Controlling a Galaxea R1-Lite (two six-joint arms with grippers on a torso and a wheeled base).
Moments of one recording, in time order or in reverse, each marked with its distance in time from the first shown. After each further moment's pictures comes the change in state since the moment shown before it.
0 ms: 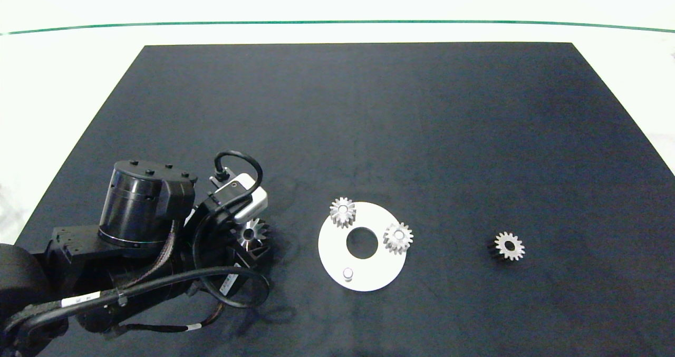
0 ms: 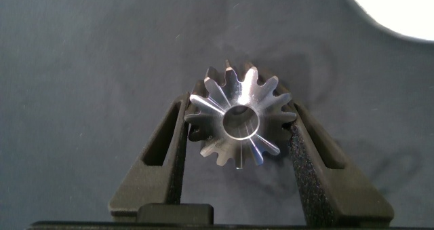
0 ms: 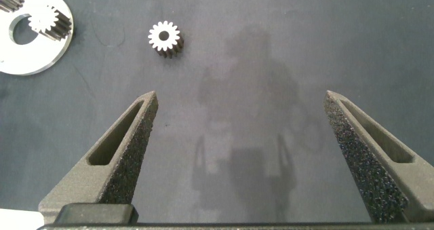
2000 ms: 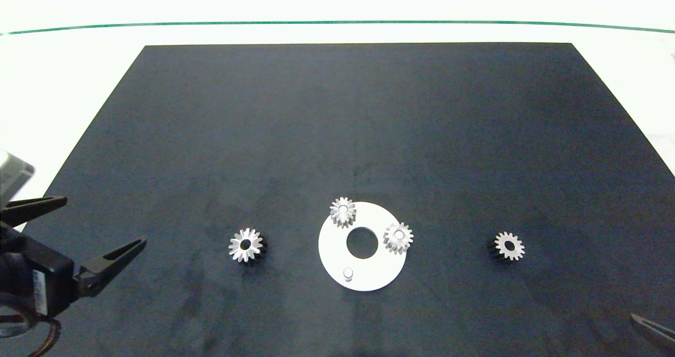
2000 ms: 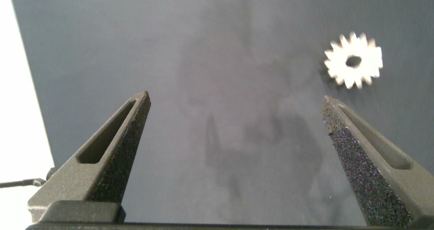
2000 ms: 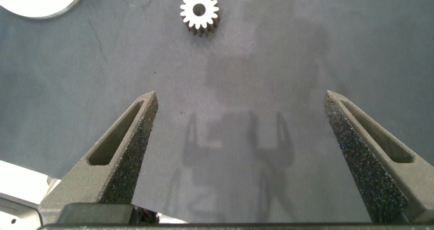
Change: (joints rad) left arm 0.301 -0.546 0.052 0.257 -0.021 -0.101; right arm 0.131 0.241 -0.051 -0.020 0.022 -0.121
